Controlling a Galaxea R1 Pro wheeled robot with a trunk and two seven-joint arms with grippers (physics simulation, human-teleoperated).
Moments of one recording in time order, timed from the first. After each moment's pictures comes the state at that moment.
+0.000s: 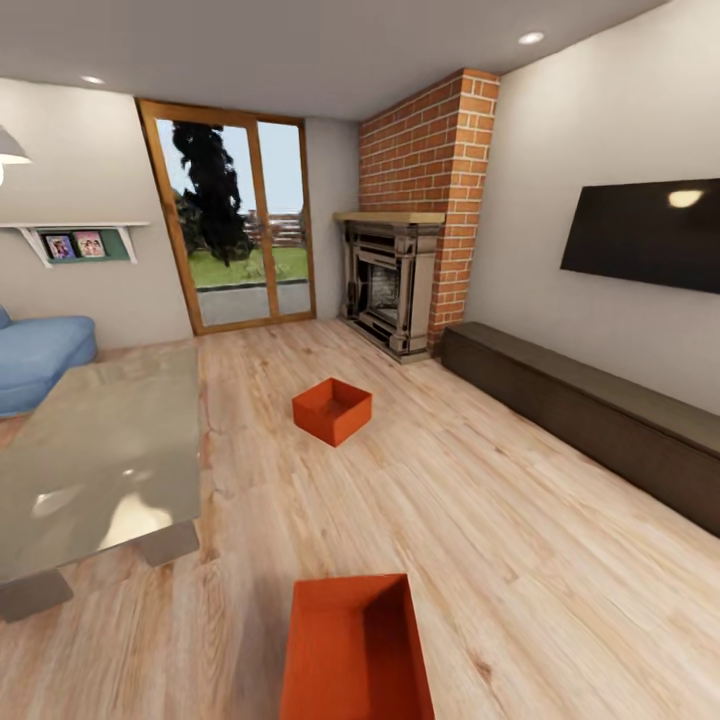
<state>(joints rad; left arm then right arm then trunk) 0.00 0.02 0.03 -0.12 0.21 0.02 0.01 -0.17 -0.02 0.51 0.03 -0.28 -0.12 0.06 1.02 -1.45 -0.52</state>
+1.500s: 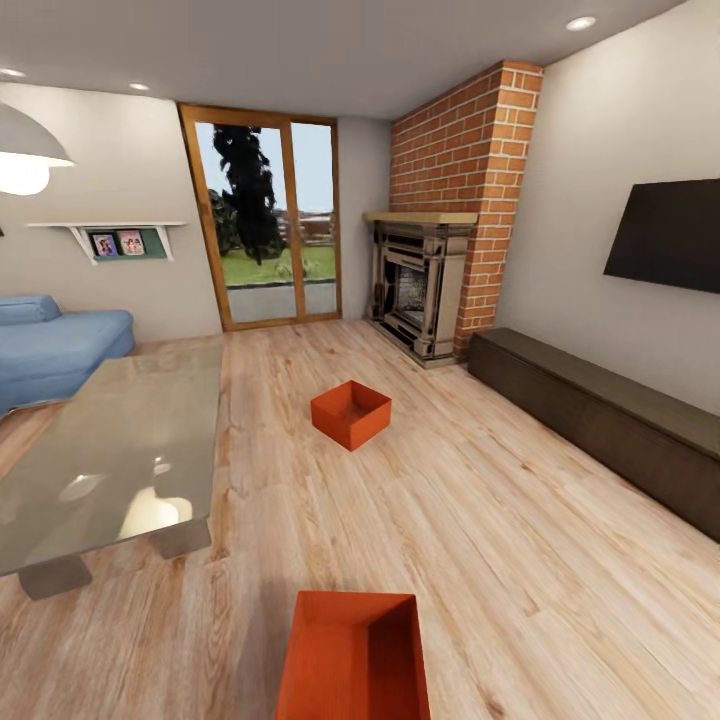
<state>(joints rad) 0.00 0.01 0.03 -0.13 0.21 0.02 0.01 -0.17 -0.02 0.51 0.03 -0.29 -0.12 0.05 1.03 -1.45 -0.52</state>
